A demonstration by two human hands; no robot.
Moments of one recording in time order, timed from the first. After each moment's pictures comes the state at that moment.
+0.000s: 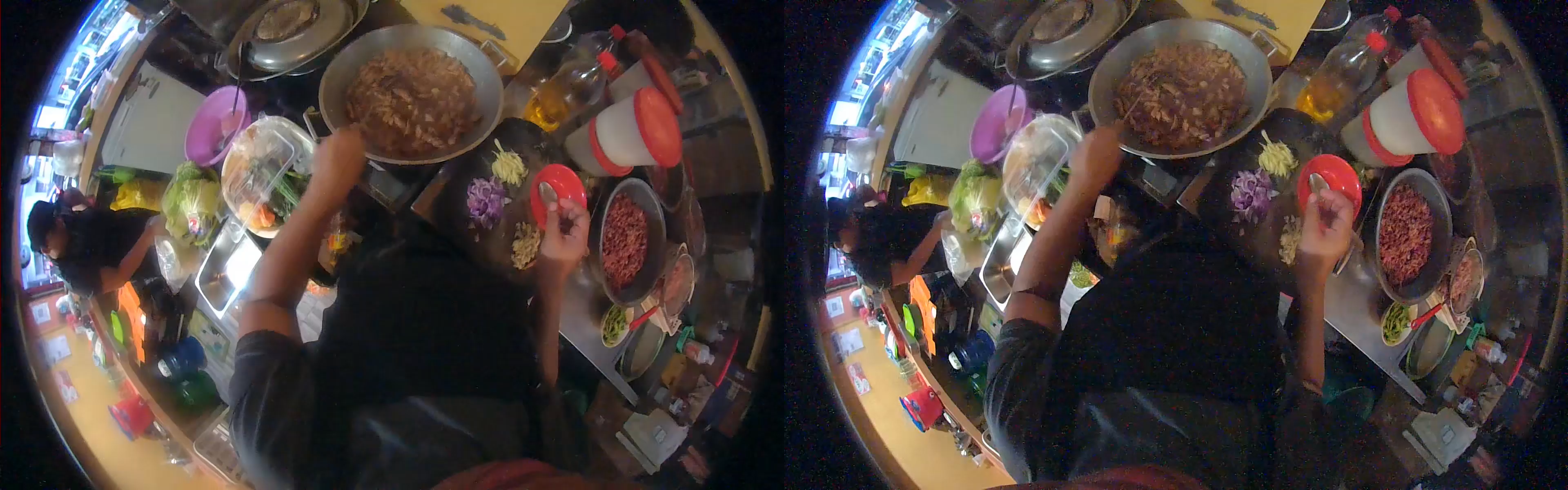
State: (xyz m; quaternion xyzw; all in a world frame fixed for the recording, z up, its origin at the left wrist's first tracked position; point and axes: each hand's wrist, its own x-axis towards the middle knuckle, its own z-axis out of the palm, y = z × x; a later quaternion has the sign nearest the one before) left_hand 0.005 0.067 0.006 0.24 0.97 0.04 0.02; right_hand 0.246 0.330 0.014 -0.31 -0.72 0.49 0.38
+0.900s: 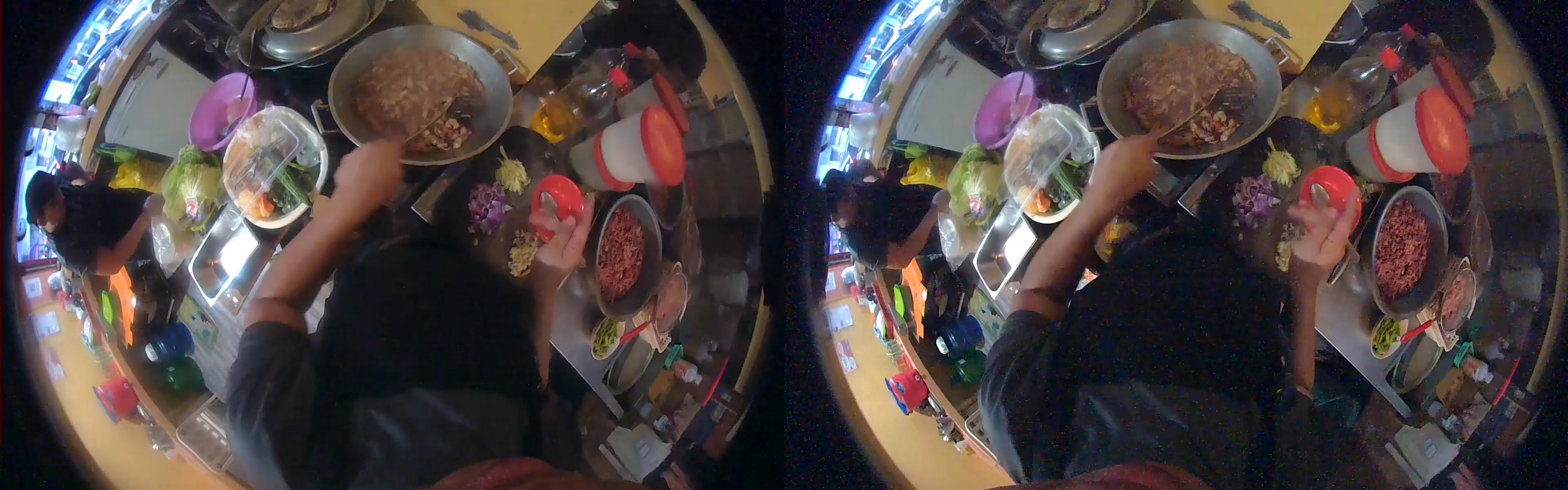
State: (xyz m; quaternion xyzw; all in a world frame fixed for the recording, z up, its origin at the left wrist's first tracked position) left_hand 0.049 0.101 0.041 0.24 0.95 0.15 0.12; right_hand 0.240 0.317 0.035 -0.29 -0.69 0.58 0.32
